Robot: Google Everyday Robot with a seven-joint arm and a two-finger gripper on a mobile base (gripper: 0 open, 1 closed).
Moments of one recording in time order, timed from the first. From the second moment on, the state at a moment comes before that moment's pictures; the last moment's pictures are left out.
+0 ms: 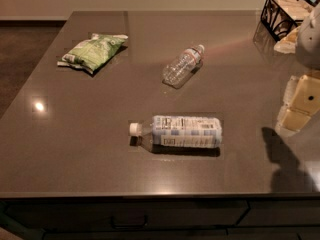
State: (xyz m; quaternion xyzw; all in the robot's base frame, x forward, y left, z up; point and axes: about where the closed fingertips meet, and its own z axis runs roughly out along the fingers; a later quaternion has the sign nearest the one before) arm 0.438 -0.216 0.977 -0.60 0.78 -0.04 0.16
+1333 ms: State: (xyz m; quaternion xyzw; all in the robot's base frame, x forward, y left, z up) arm 0.529 -0.164 0.946 -0.64 0.75 -0.03 0.15
